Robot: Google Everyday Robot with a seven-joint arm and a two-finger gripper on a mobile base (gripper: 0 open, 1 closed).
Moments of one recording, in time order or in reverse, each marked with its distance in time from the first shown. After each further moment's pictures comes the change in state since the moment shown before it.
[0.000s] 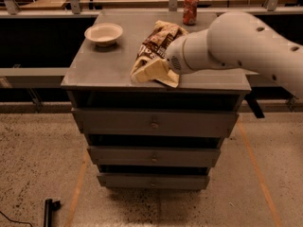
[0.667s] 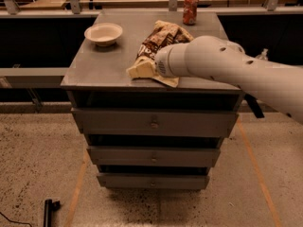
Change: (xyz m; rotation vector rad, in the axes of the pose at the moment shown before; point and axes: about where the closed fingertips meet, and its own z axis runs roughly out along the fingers) arm 0.005 -0.016 0.066 0.063 -0.069 0.120
